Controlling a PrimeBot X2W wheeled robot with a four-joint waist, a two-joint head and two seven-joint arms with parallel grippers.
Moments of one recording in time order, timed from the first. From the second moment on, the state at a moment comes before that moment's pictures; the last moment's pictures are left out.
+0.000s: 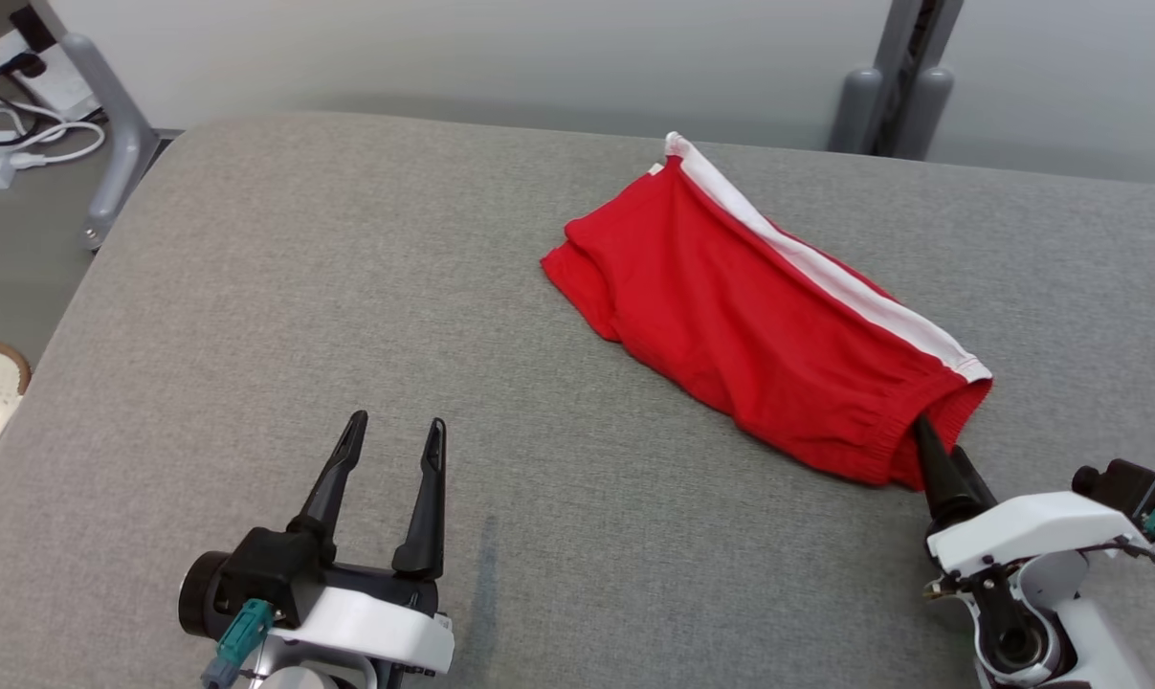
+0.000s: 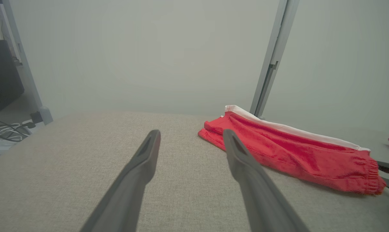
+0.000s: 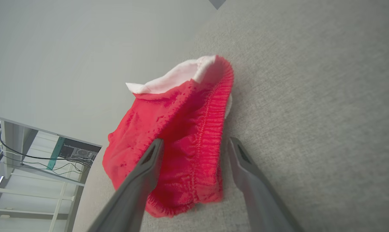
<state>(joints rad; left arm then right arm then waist) -0.07 0.05 -0.23 0.13 -0.25 0.01 -0.26 -0.29 -0.05 0.05 0.55 0.92 0.13 -0.02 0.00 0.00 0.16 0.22</state>
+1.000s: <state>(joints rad) -0.09 0.05 -0.24 0.13 -0.26 0.03 -0.26 -0.44 -0.08 0.15 0.71 1.01 0.13 -0.04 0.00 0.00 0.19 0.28</state>
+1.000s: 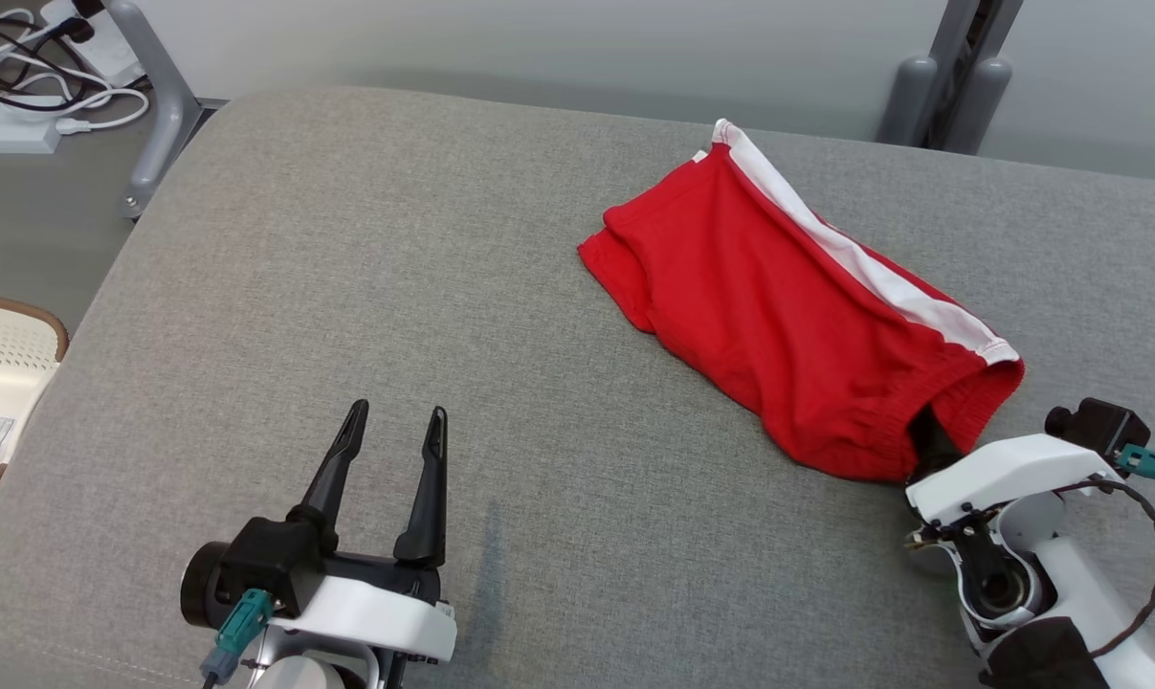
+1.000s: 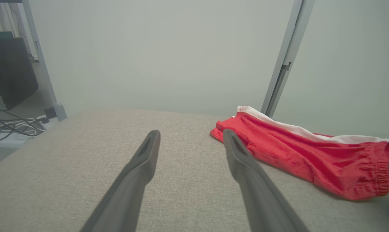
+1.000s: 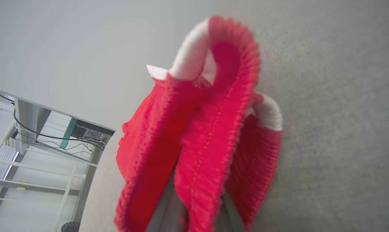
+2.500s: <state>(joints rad) -0.14 0.05 -0.34 0.13 -0.28 0.03 -0.26 -0.87 -0.50 0.48 0.89 0.91 0.13 0.16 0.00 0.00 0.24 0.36</state>
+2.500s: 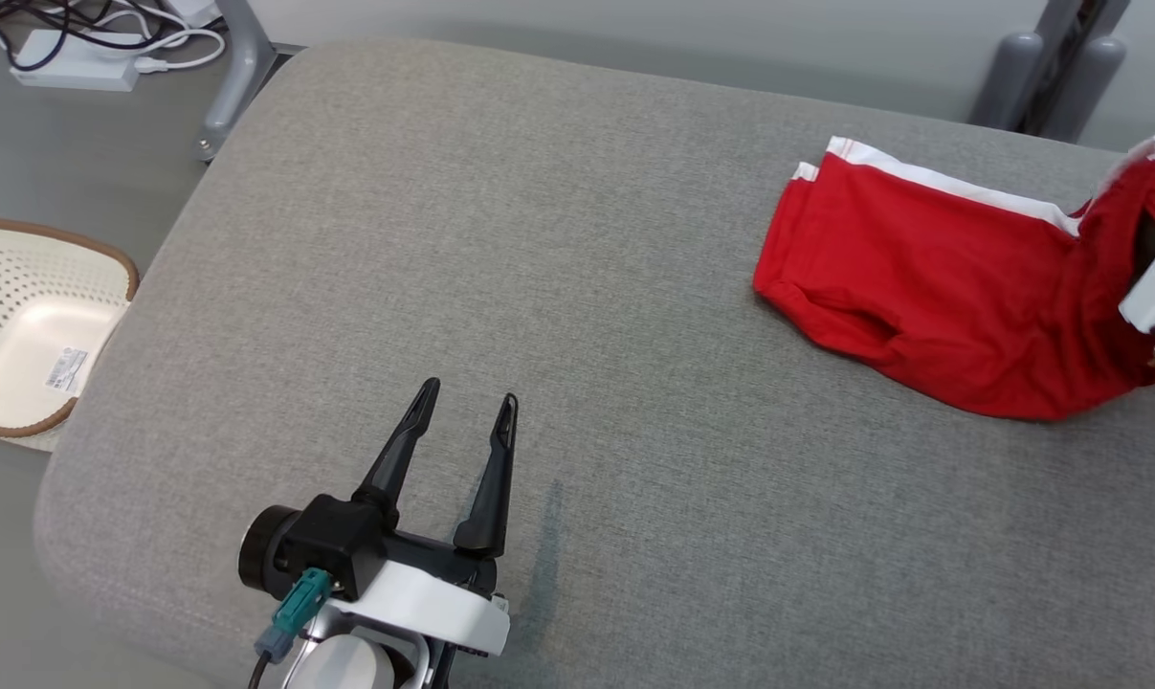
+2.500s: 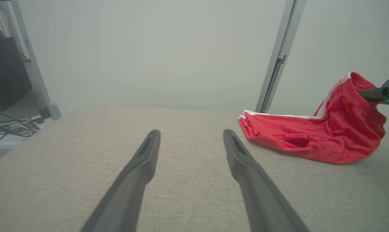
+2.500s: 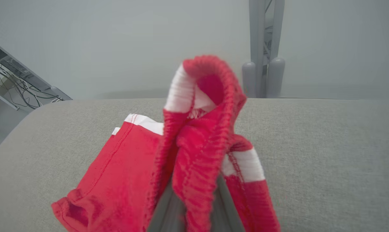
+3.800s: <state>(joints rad) -0.12 0.05 -0.43 0.10 -0.38 0.11 -0.26 -1.05 -0.24 0.53 1.18 0.96 0.13 0.15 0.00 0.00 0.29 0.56</state>
